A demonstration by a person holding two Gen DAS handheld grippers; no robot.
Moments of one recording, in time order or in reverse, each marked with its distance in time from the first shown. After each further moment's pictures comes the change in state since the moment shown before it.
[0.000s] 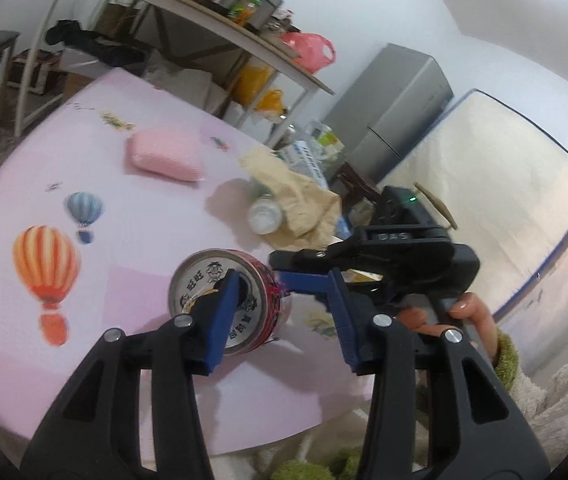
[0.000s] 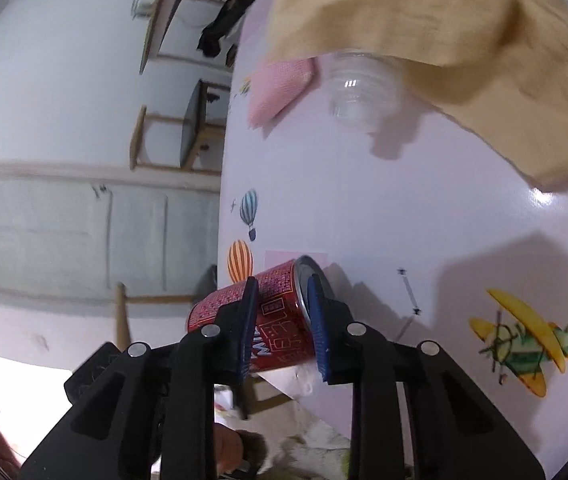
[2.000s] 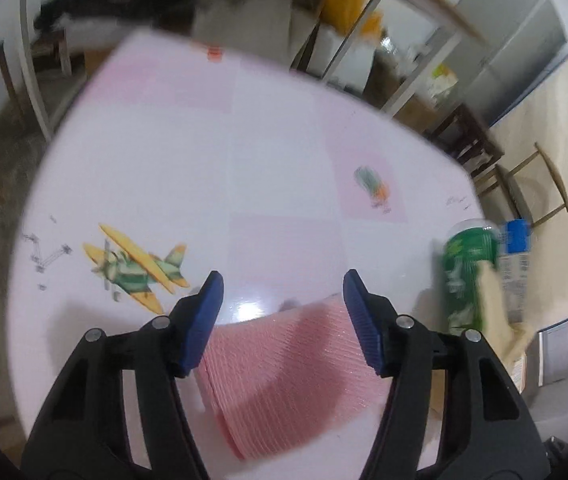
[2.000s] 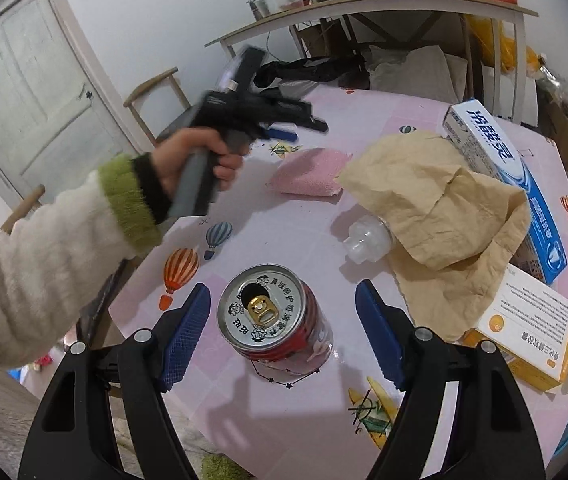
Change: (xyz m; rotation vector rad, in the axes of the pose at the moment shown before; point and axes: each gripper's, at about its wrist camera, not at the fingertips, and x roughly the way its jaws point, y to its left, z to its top) left arm 0.236 0.157 0.217 -0.040 0.399 0.361; right arm -0.043 0.094 -0.038 -0.724 -0.239 -0.391
